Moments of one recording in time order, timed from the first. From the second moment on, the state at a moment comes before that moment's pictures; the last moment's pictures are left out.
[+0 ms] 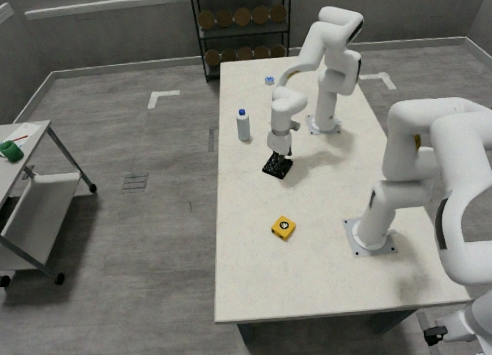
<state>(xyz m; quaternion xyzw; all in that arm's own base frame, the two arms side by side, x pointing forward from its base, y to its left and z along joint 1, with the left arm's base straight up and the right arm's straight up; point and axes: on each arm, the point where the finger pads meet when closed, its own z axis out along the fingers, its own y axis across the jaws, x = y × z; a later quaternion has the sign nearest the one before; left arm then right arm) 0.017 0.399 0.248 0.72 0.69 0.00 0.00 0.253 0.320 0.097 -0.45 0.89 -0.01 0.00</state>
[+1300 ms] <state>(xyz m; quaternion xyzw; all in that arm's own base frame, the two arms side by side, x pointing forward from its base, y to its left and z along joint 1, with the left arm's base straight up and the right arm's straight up) 0.017 0.399 0.248 0.72 0.69 0.00 0.00 0.253 0.320 0.105 -0.88 0.48 -0.01 0.00</state>
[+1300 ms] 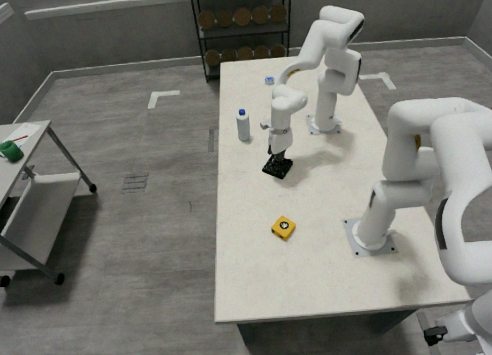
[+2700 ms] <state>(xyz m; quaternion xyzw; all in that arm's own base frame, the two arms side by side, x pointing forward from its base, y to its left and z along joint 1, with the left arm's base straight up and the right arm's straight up) 0.017 0.399 0.248 0.72 0.69 0.00 0.00 0.253 0.320 0.106 -0.92 0.40 0.00 0.00</state>
